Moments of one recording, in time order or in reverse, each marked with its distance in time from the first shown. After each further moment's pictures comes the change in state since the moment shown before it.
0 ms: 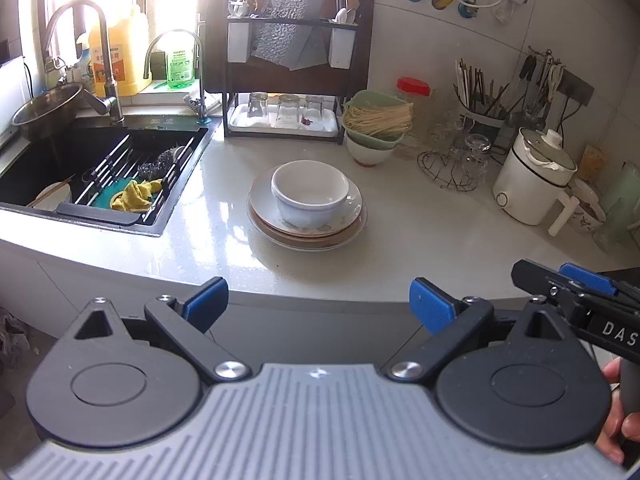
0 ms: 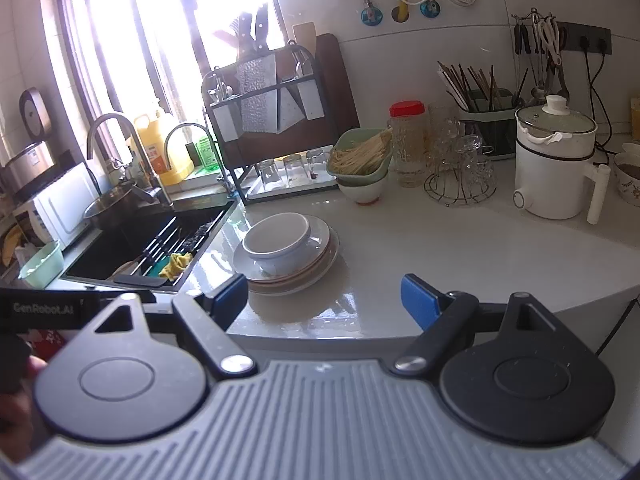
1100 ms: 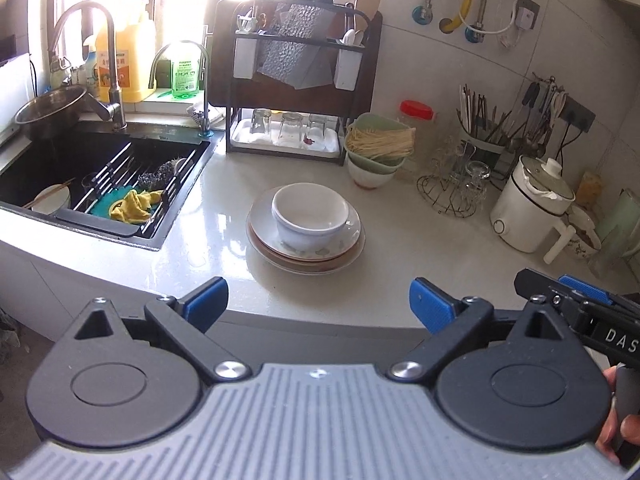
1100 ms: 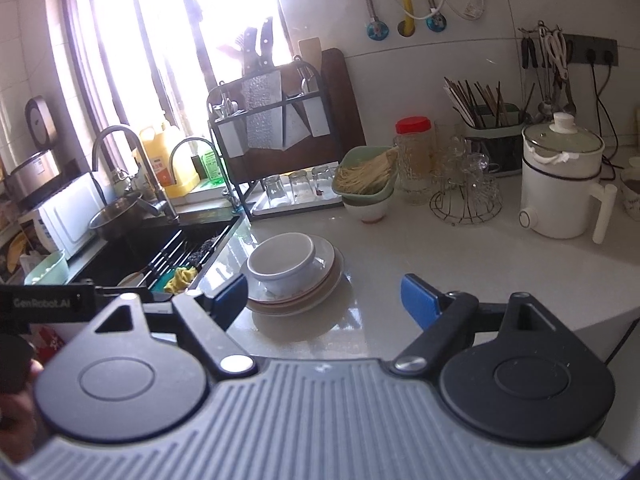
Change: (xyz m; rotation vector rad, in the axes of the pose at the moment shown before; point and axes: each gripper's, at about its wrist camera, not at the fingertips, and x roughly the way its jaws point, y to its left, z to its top) left arm -0.007 0.006 0.016 -0.048 -0.048 -0.018; right arm 0.003 -0.003 0.016 0.004 -0.023 0.032
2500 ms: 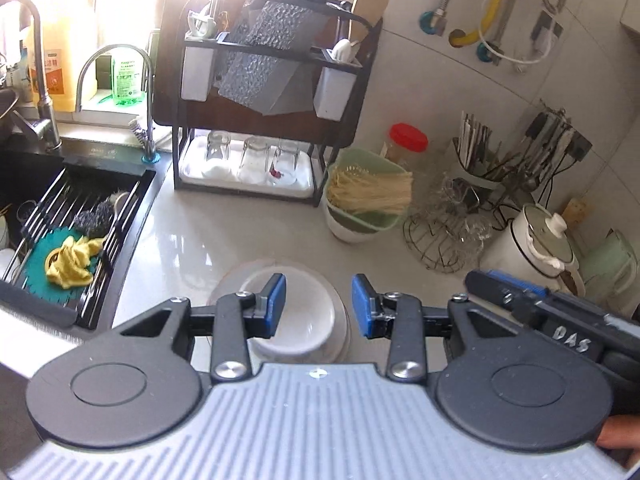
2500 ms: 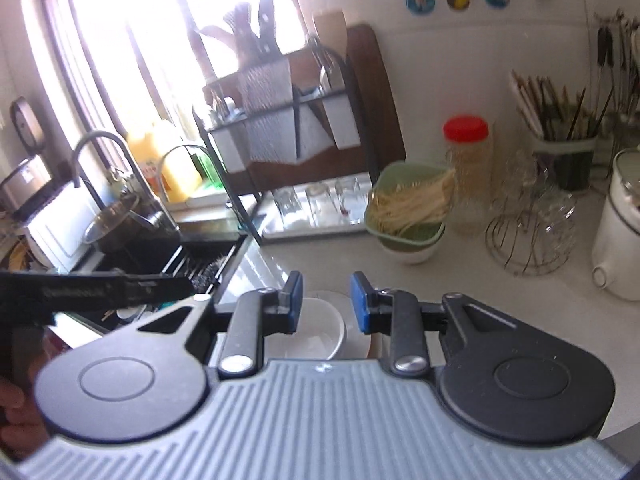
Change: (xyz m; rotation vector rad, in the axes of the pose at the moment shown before) left arm 0.141 0.026 0.164 -0.028 0.080 -0.146; right arm 0.143 0.020 0.112 -0.011 0.076 0.046
